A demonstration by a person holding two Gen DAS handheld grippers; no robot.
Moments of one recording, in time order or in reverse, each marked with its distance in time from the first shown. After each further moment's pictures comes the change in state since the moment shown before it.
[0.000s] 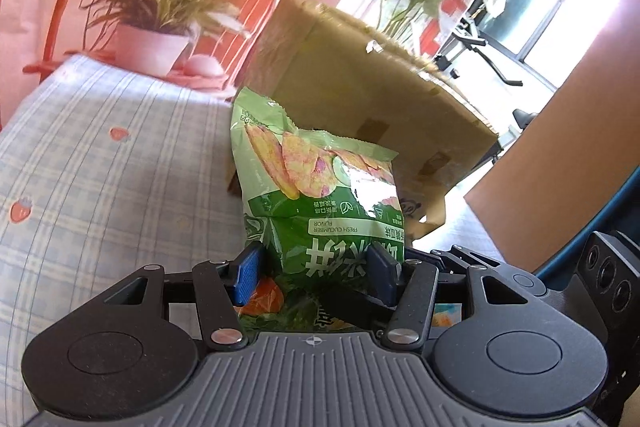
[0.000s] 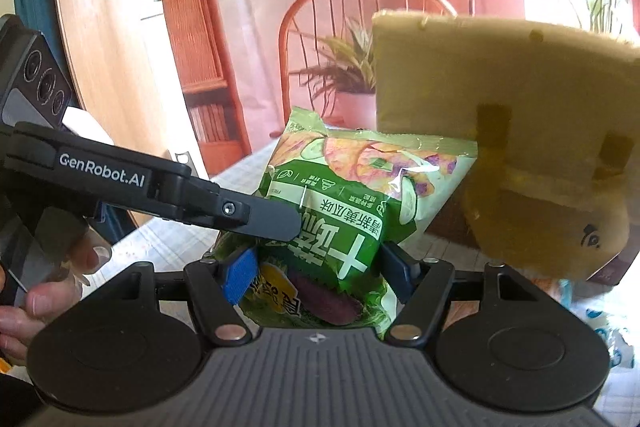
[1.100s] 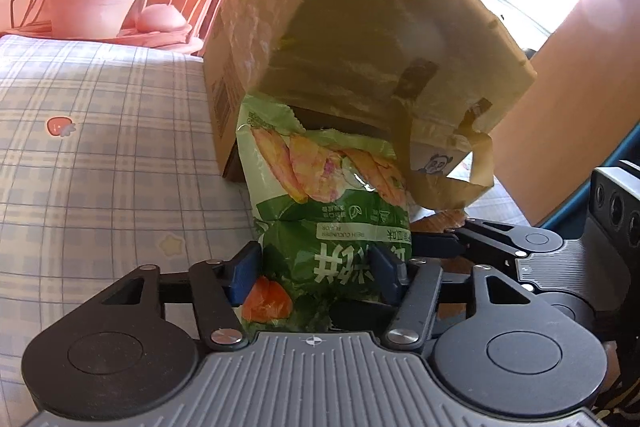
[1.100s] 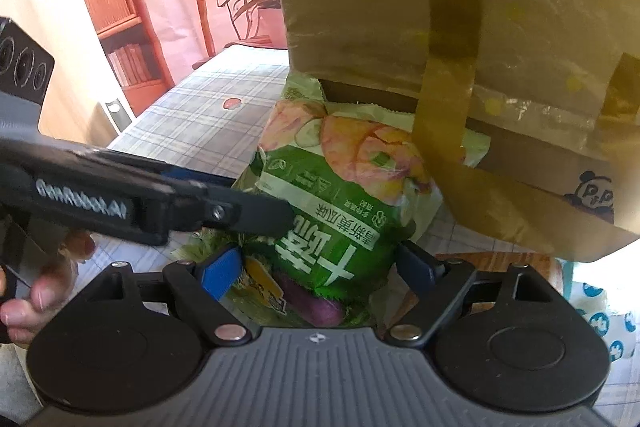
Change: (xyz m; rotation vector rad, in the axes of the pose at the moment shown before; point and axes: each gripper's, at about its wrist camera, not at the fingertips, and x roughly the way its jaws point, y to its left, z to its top) left arm 0.094 0.050 0.011 0.110 0.178 -0.107; right arm 0.086 -0.042 0.005 0.111 0.275 -0.146
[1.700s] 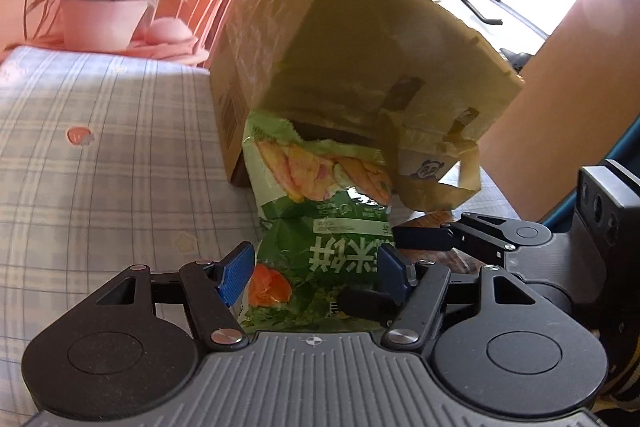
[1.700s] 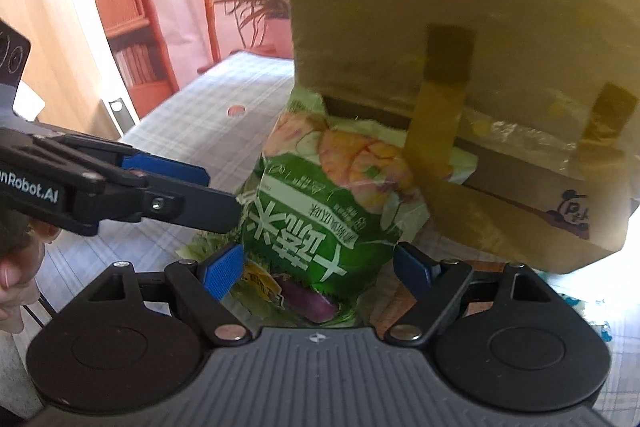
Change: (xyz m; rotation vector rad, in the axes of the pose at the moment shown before) left arm -0.021 -0.005 -0.001 -0.001 -0.011 0.021; right arm -0.009 0.003 0.002 -0.058 -0.003 -0.019
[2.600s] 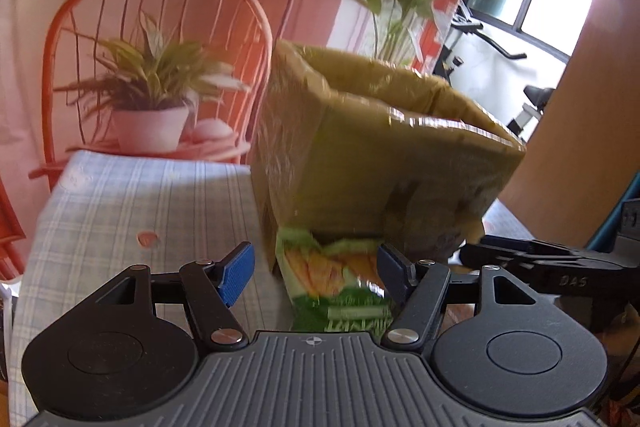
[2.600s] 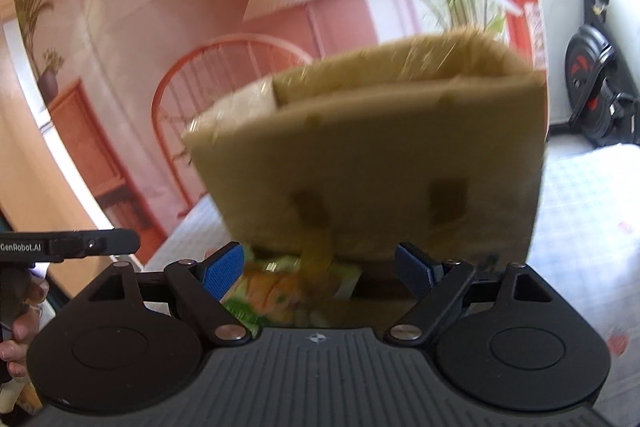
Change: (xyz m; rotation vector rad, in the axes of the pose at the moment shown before) left arm -0.063 -0.040 0.041 0.094 -0.157 0.187; right arm -0.093 -0.072 0.014 0.301 -0.290 0.011
